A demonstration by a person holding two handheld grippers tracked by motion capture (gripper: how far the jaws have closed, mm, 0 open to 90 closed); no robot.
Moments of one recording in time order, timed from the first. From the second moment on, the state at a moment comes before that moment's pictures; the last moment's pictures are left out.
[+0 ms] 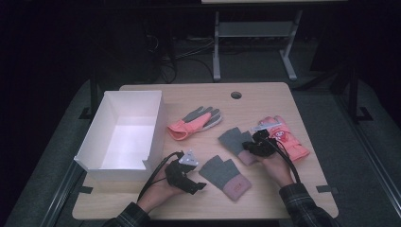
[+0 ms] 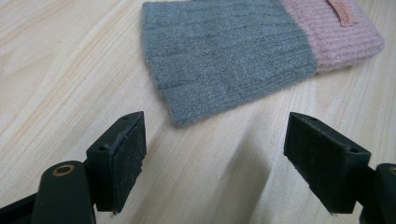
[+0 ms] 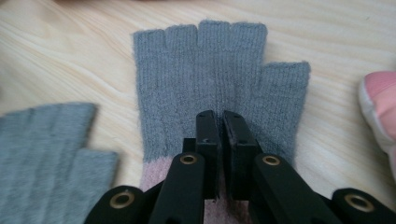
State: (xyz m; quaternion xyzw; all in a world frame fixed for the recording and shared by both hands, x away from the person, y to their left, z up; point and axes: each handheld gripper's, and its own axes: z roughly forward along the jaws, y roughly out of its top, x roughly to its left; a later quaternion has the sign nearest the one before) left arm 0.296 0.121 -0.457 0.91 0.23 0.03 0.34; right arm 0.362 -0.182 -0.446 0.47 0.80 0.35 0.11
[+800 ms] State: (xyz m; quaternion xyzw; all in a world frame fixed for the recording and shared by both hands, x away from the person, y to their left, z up) left arm 0.297 0.122 -0.457 0.91 0.23 0.04 0.34; right arm 0.297 -0.168 -0.418 0.42 0.82 0.39 0.05
